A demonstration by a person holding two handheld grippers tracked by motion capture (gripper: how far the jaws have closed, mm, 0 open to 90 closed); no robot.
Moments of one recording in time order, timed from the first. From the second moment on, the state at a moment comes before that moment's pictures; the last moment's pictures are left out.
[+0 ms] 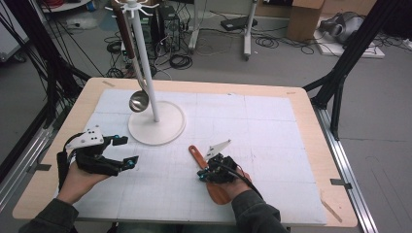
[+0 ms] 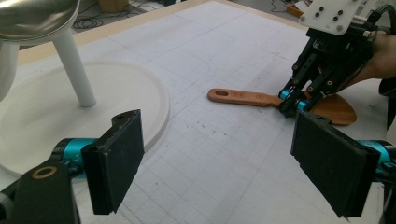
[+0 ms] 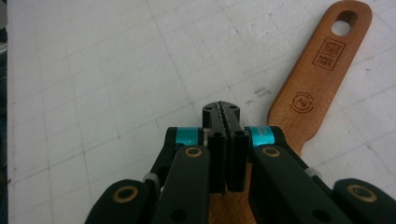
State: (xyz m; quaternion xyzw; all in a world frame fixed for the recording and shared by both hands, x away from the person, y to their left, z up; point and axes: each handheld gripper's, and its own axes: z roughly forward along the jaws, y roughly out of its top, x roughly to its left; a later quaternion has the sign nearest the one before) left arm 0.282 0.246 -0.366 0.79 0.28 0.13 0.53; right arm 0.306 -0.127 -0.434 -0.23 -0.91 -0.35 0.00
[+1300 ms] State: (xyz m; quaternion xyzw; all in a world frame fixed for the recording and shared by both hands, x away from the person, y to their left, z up) left arm 0.281 0.245 -0.366 0.79 0.27 0.13 0.53; right arm 0.358 -0.156 -0.438 -0.34 -0.87 -0.36 -0.07
